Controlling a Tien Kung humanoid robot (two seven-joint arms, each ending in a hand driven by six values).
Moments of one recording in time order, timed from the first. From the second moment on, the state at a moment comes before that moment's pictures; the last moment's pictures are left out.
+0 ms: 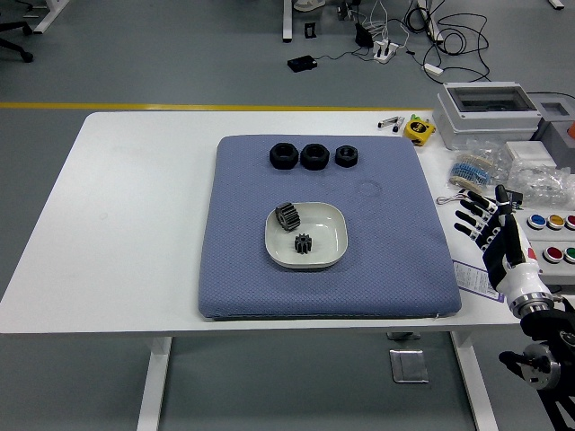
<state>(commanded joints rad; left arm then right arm) -0.16 0.09 -0.28 -0.22 -0.02 0.23 -0.02 0.18 -0.15 1.30 1.22 -0.88 -0.16 0.14</state>
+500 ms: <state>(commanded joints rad) -0.26 0.16 -0.44 -0.41 0.13 0.19 -0.11 0.19 -0.16 1.30 1.23 -0.88 -0.15 0.14</state>
